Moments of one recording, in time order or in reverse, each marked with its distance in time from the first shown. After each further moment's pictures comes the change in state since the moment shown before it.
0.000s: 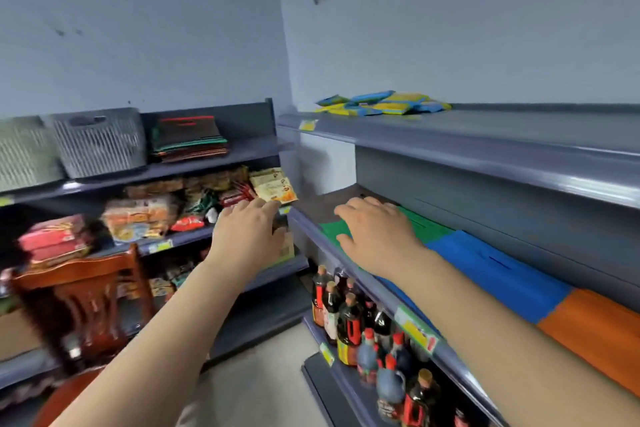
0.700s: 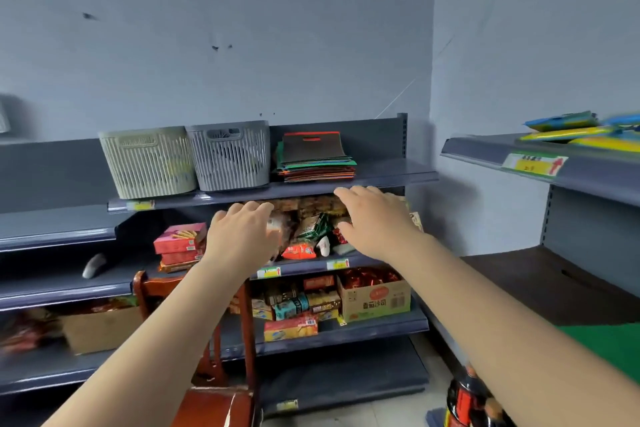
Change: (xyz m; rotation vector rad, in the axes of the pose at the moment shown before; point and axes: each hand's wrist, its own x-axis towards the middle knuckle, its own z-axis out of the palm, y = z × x) left_hand 0.115 -0.303 0.072 0.215 -0.075 -0.396; right_hand 0.346 -0.166 0.112 0.160 0.089 -0.307
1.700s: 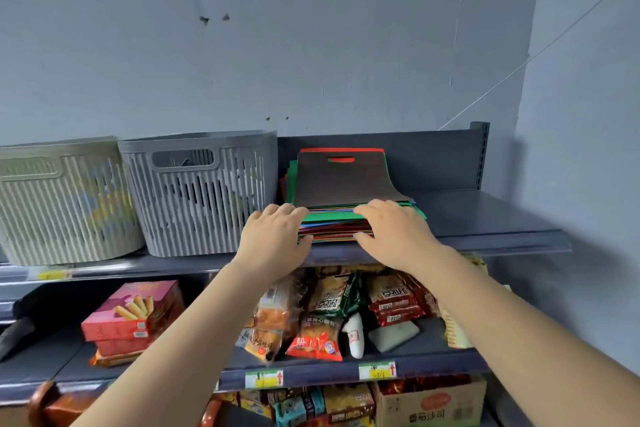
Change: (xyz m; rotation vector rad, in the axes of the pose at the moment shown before) left_hand 0.367 -0.057 0.211 -0.038 0.010 0.073; right_hand 0.365 0.119 0.215 0.048 -0.080 -0.034
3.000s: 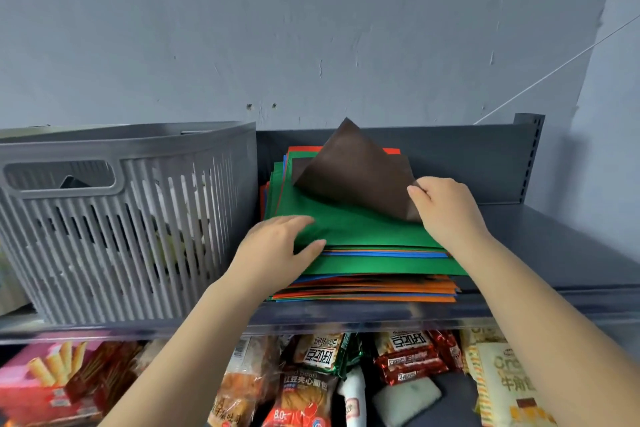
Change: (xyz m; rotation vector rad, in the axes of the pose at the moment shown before) left_hand 0.142 -0.022 0.102 -0.316 0.020 0.016; right_hand 0.150 0.126 0.066 0.366 0.297 0.260
